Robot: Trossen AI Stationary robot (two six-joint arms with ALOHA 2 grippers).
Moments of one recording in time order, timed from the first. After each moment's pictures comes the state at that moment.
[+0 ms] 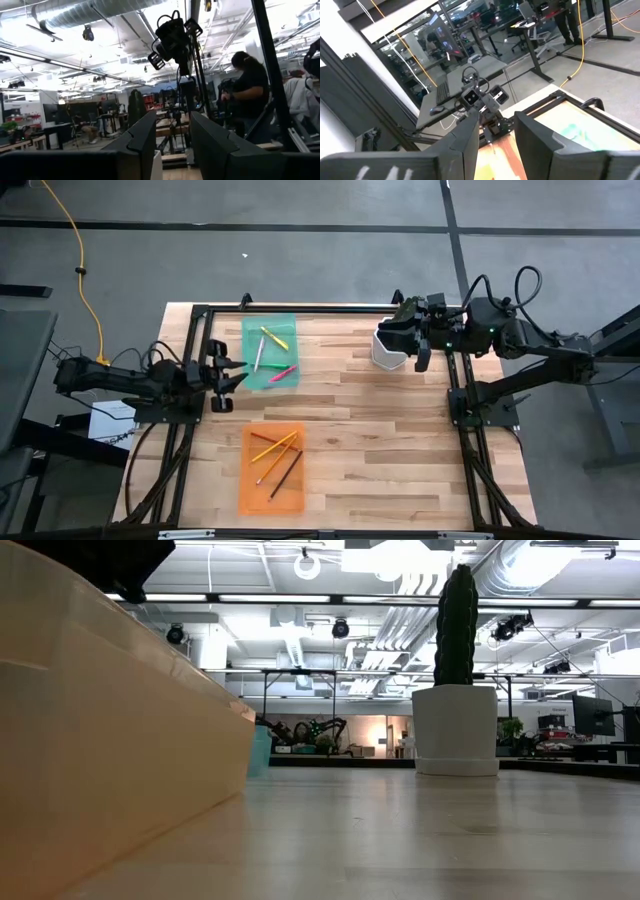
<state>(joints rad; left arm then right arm) 0.07 0.44 0.01 0.85 -0.14 0.26 0.01 1.03 1.34 -0.35 0.16 0.46</state>
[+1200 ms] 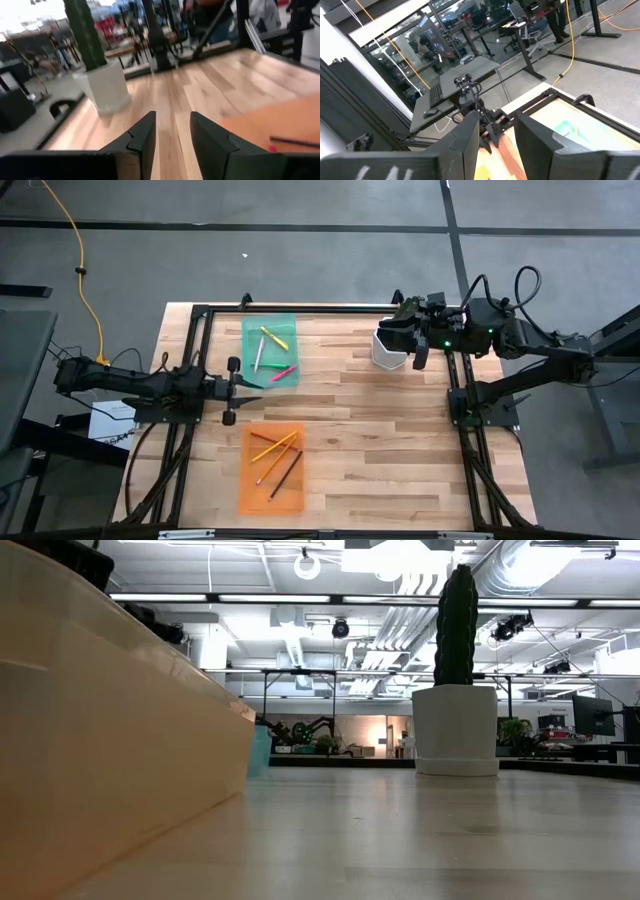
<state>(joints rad) 0.07 0.43 0.01 0.35 -0.04 0.28 0.01 1.04 1.34 -0.37 0.20 0.49</state>
